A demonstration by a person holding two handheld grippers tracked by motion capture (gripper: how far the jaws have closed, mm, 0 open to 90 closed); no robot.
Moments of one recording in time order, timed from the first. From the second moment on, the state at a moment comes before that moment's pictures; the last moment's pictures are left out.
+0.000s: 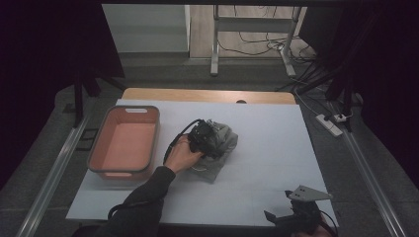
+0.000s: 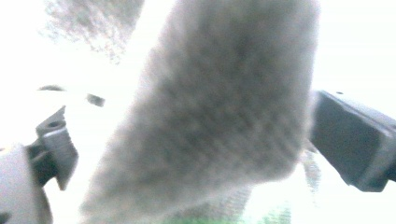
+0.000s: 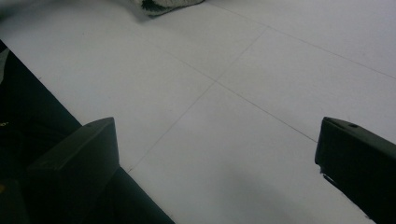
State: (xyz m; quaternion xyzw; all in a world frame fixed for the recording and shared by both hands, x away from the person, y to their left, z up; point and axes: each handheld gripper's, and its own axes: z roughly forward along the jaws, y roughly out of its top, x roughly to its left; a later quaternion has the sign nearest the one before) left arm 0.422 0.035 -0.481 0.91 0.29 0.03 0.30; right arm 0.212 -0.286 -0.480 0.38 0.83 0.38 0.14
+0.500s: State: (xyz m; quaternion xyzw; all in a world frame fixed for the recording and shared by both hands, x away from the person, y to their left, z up) left arm 0.416 0.042 -0.477 0.91 0.27 0.01 0.31; right arm 0.212 -0.286 -0.481 0.38 0.83 0.38 0.14
